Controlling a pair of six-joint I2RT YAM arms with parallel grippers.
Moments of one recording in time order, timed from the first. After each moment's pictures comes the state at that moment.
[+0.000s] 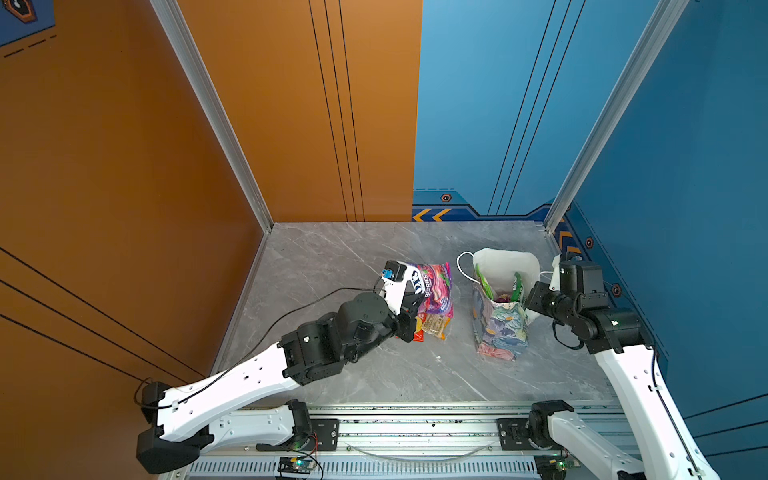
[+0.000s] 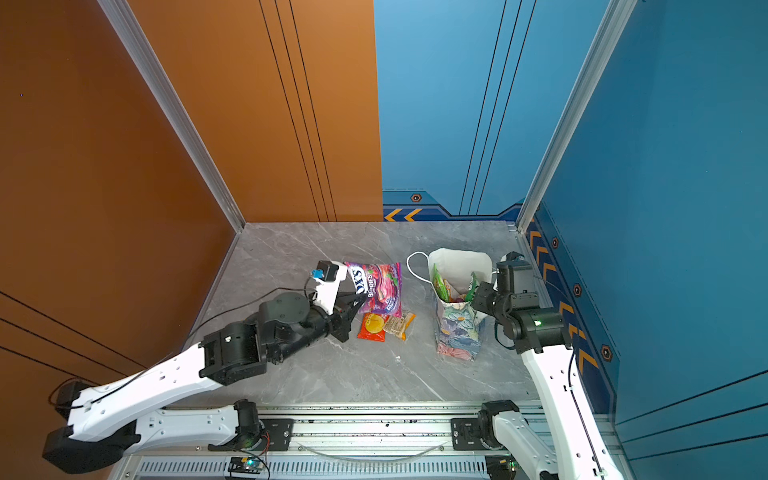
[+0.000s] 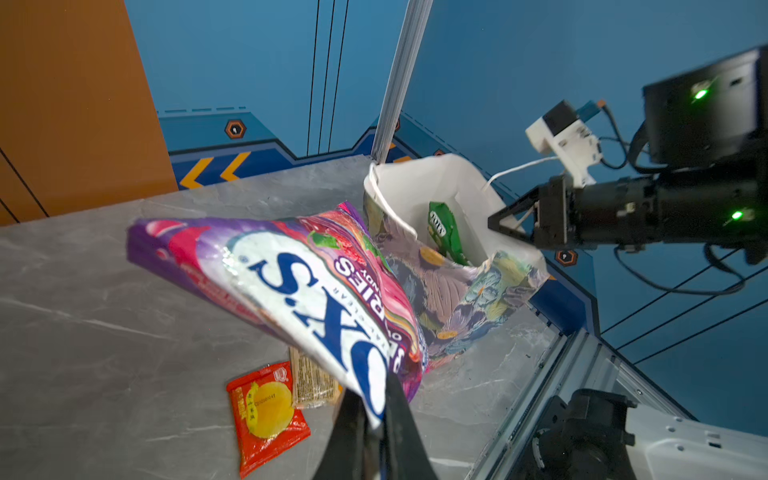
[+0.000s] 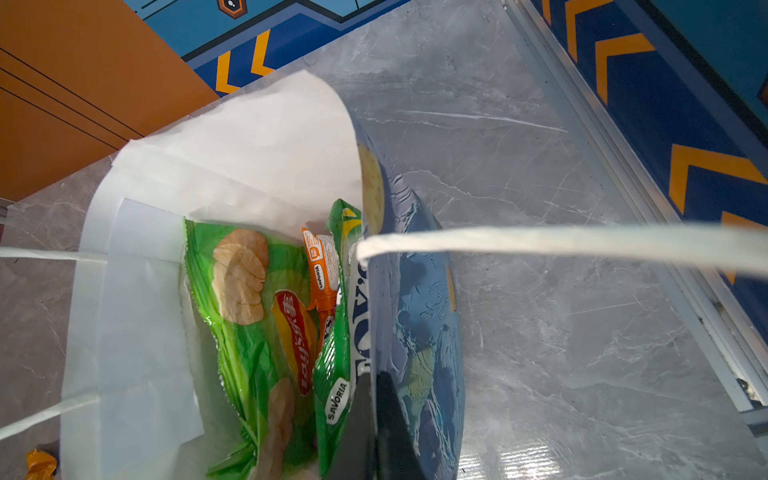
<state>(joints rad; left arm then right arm) -1.14 1.07 1.22 -0.42 -0.37 -0.37 0.11 0.92 1.12 -0.98 0.07 0.44</state>
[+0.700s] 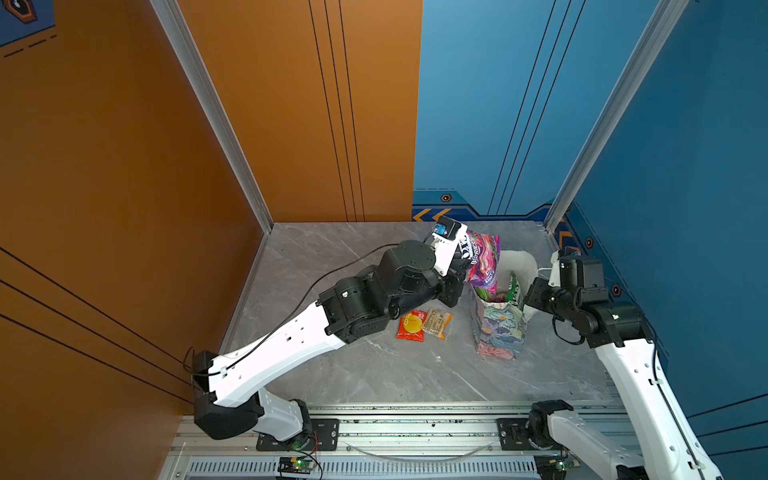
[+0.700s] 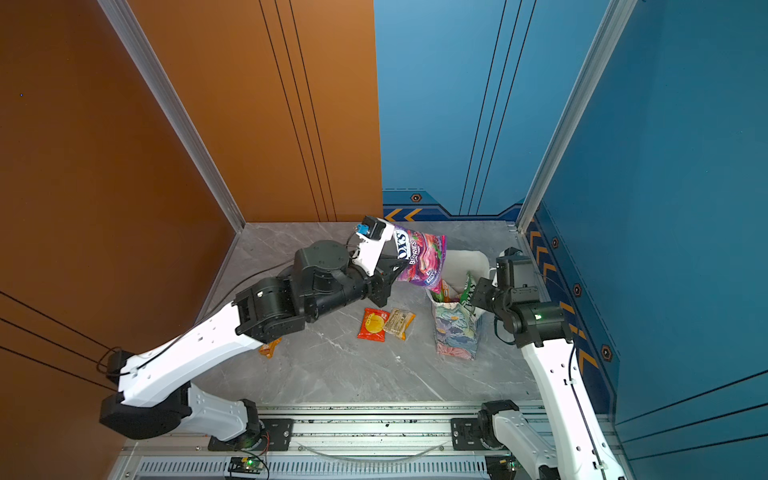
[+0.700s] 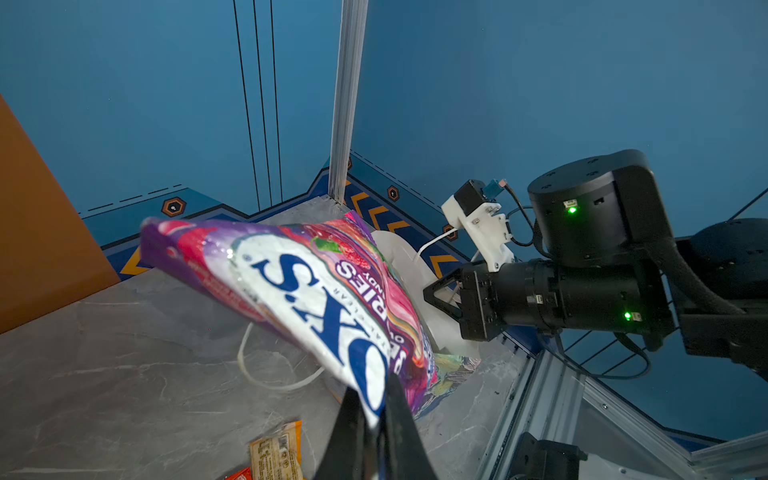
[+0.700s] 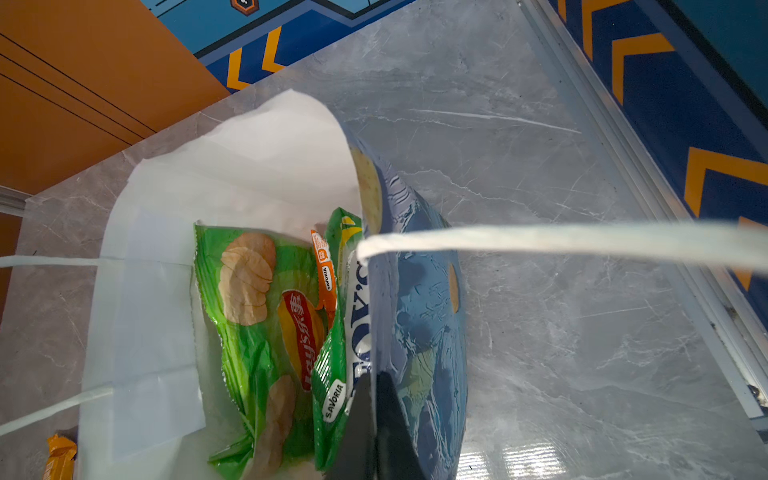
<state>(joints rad) -1.12 1.47 1.76 -0.54 -0.23 -0.28 0.12 0.96 1.18 -1.00 0.04 0.44</state>
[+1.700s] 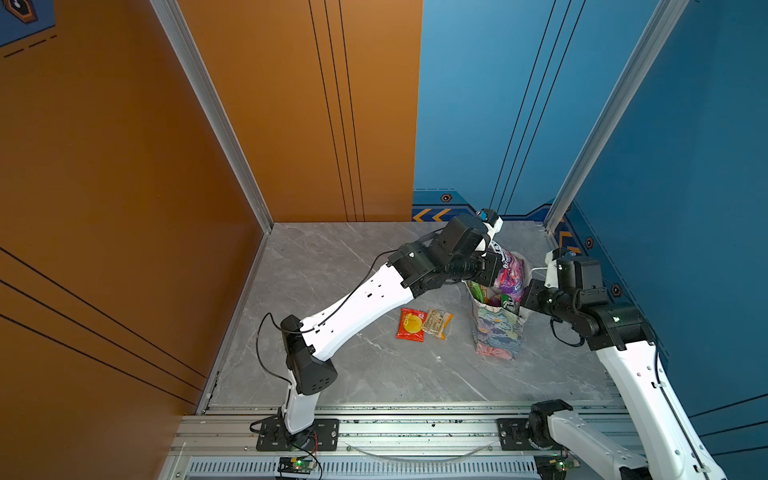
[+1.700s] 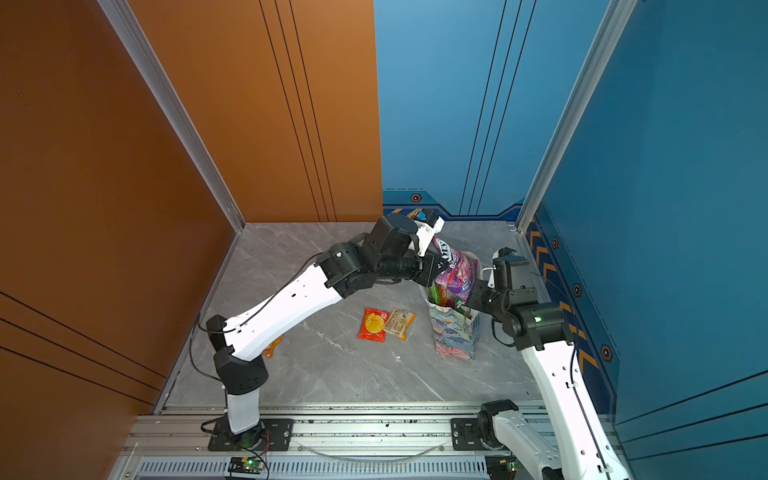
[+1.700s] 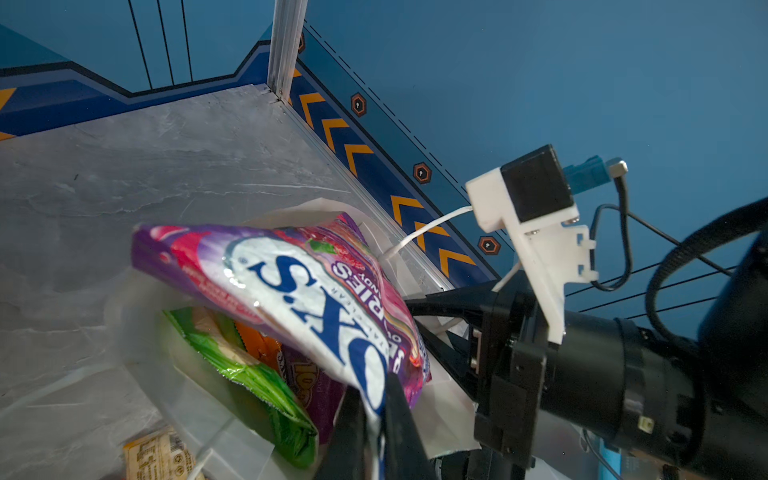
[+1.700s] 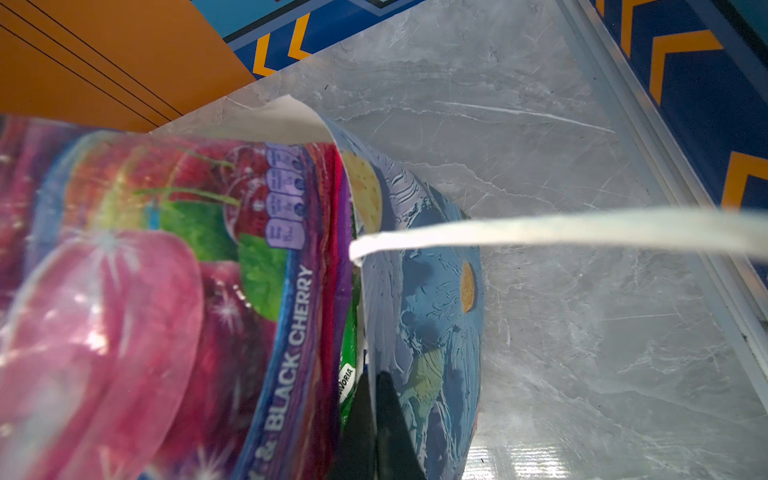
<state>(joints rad) -1.01 1.94 2.22 -0.76 0.10 -0.47 0.16 0.95 1.19 -1.01 0.02 0.44</state>
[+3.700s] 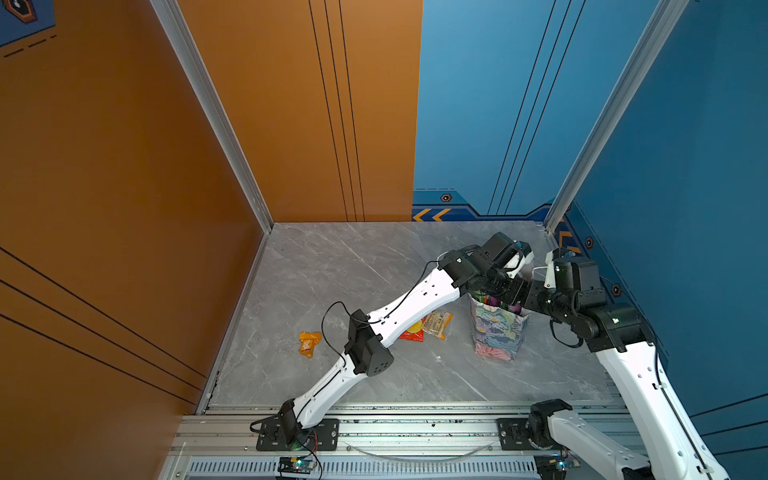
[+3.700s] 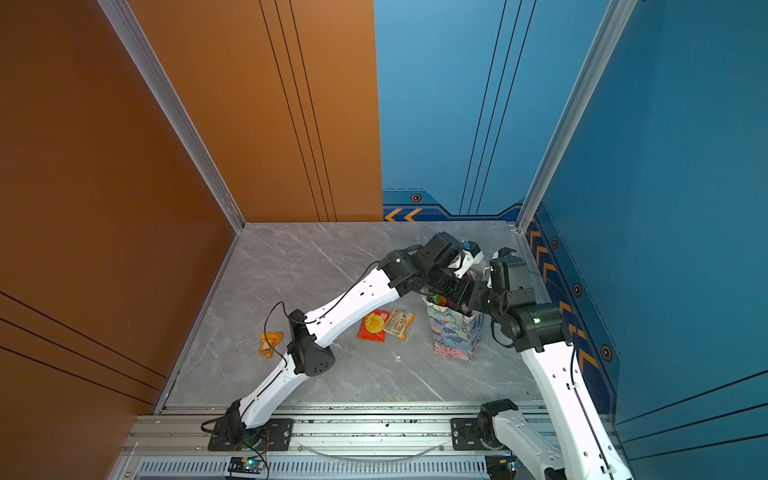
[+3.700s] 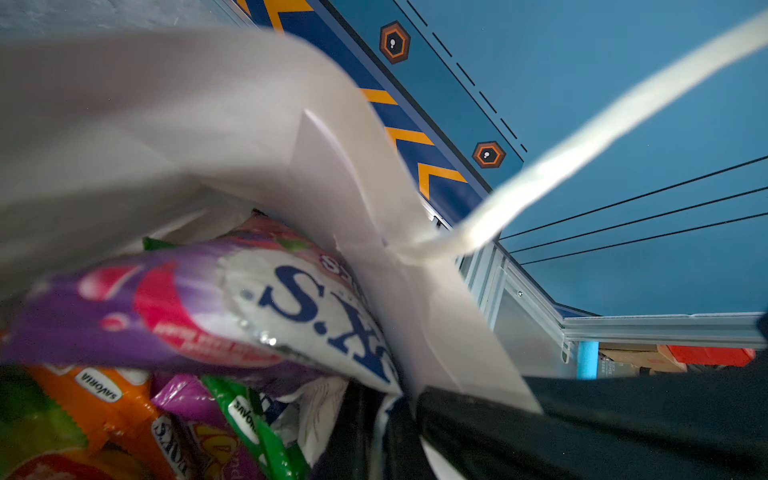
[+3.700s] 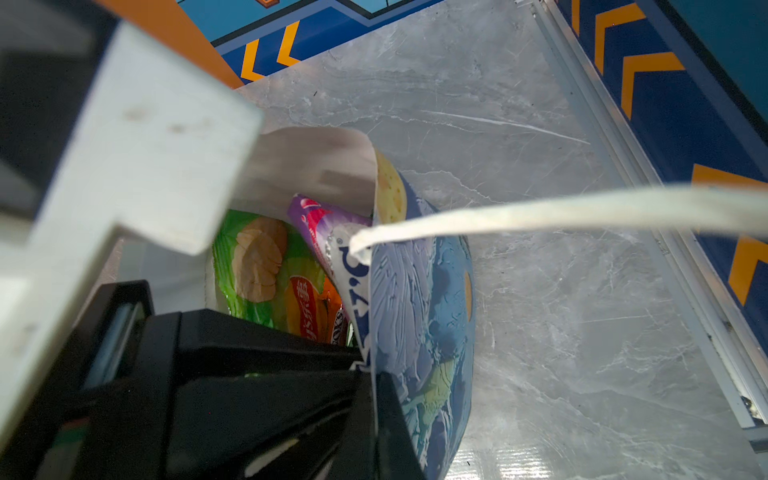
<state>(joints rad) -1.04 2.46 2.74 -0.98 0.36 -0.42 0.20 0.94 1.19 -1.01 0.09 0.45</state>
